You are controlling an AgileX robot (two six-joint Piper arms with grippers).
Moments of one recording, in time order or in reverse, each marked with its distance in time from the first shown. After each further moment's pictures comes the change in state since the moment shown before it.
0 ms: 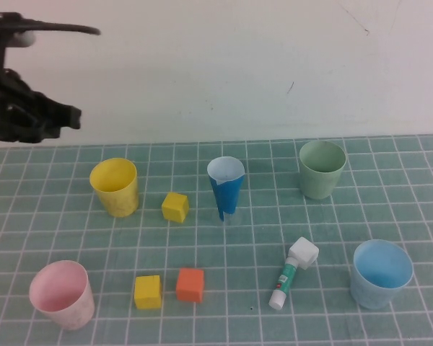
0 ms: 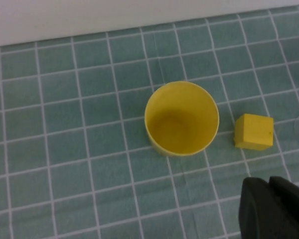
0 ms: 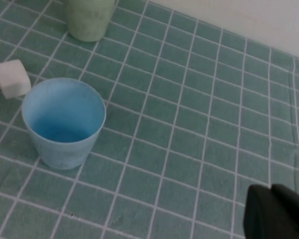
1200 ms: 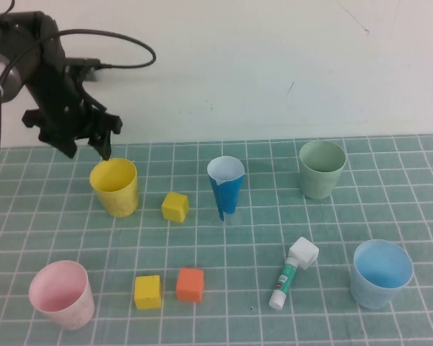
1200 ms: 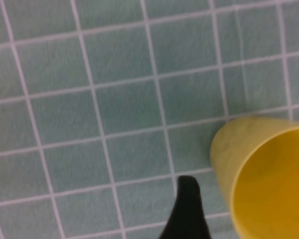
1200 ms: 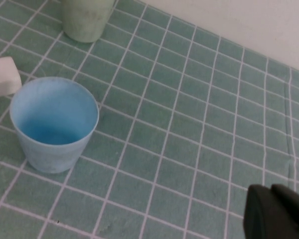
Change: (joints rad) right arm 0.000 0.031 0.040 0.038 -0.095 -0.088; left arm -0.002 0.842 -0.881 0.123 0.493 -0.079
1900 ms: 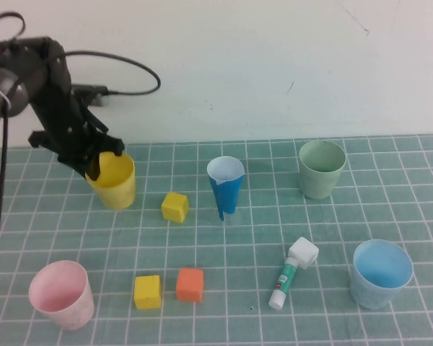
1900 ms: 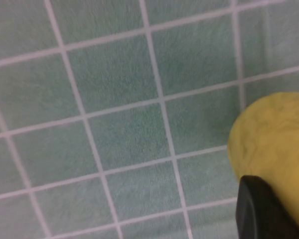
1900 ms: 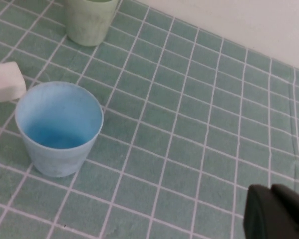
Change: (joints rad) right arm 0.000 0.000 0.000 0.023 0.000 -0.003; left arm 0.009 0.029 0.077 -0.020 -0.004 0.067
